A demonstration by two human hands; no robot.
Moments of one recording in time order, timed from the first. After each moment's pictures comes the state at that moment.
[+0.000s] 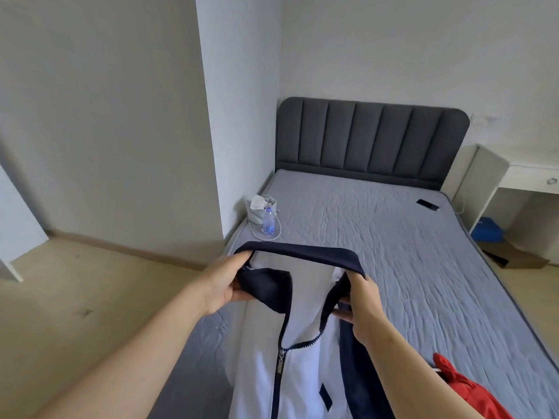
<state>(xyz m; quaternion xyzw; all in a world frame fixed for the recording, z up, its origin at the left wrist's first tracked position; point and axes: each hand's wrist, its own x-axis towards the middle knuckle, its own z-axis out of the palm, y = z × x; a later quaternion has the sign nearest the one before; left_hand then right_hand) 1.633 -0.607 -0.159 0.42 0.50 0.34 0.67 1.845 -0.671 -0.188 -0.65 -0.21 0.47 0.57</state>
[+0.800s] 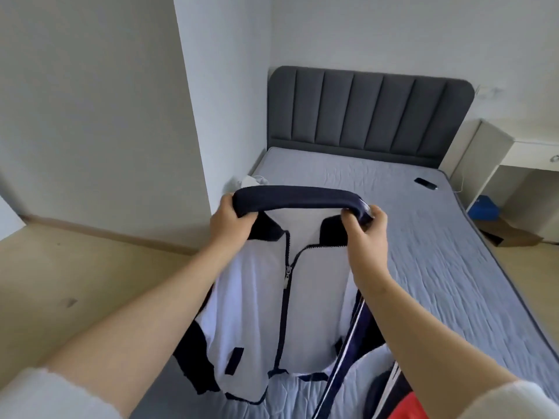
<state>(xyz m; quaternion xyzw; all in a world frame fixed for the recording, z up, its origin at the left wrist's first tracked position) 1.686 -0.513 -0.161 0.61 0.53 0.47 0.34 1.871 -0.589 -0.169 -0.63 -0.37 0.25 0.64</state>
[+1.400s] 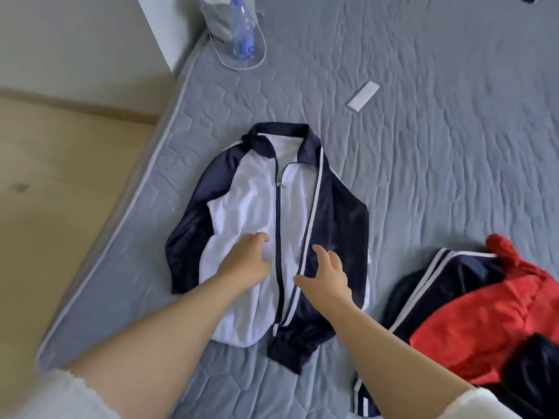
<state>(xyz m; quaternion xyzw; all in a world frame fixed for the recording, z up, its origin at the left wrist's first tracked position) 1.726 -0.496 -0.545 0.70 0.59 -0.07 0.40 1.869 -0.575 -0.549 -0.81 -0.38 0.45 0.09</state>
